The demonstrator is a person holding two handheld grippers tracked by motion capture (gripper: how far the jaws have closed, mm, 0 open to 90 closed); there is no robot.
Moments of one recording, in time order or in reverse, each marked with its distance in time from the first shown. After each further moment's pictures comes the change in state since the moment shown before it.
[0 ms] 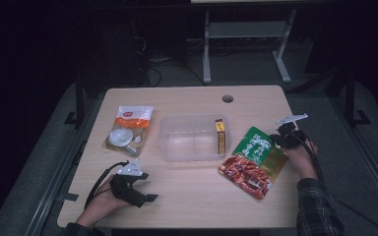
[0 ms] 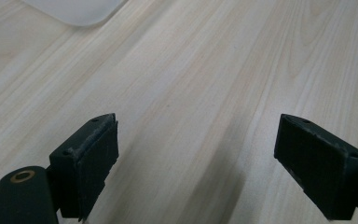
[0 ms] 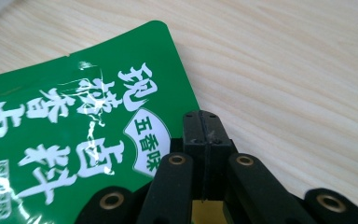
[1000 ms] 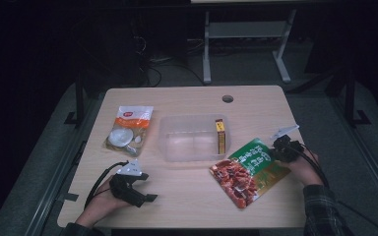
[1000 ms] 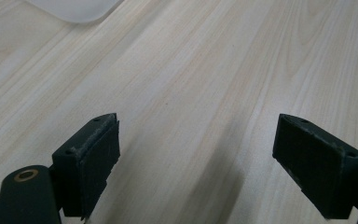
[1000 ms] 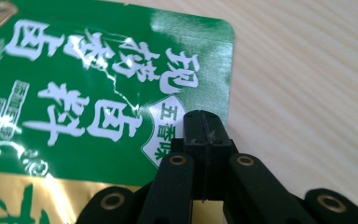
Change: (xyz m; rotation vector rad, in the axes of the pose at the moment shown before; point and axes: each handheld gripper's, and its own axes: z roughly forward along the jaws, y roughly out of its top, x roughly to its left) left arm 0.000 -0.001 0.000 0.005 -0.018 -0.011; right arm 0.037 -0.021 -0.020 0.125 0.069 -0.178
